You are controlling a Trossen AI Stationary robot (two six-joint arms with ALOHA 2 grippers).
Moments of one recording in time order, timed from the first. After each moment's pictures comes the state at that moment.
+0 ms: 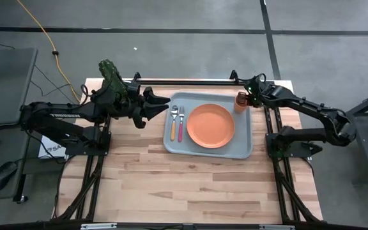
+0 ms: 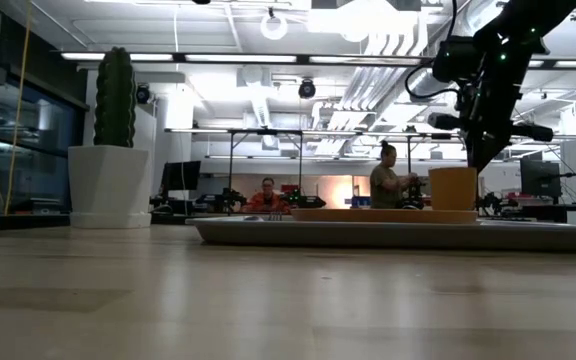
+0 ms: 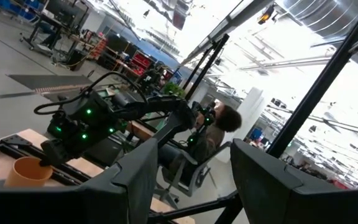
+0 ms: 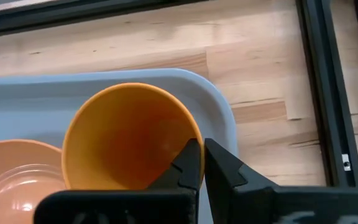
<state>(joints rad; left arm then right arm) 0.19 1.05 0.87 0.39 0.02 -0.57 -0.75 1.10 0.75 -0.79 0.26 0.88</state>
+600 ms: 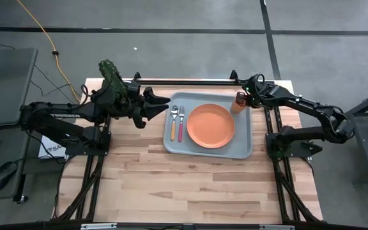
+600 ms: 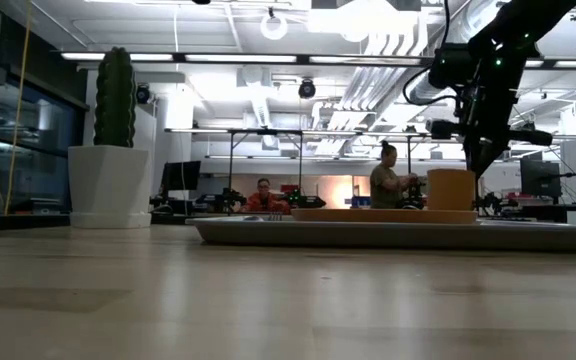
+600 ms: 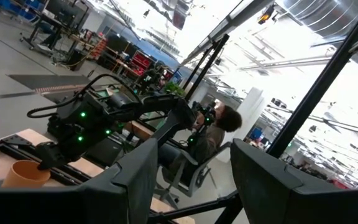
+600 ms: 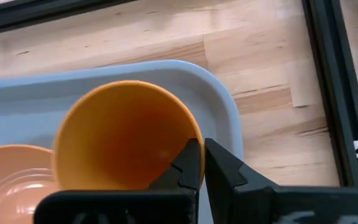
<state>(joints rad) 0.19 1.05 0.87 0.39 0.02 -0.57 -0.75 1.15 0.75 -0.78 0.23 0.95</state>
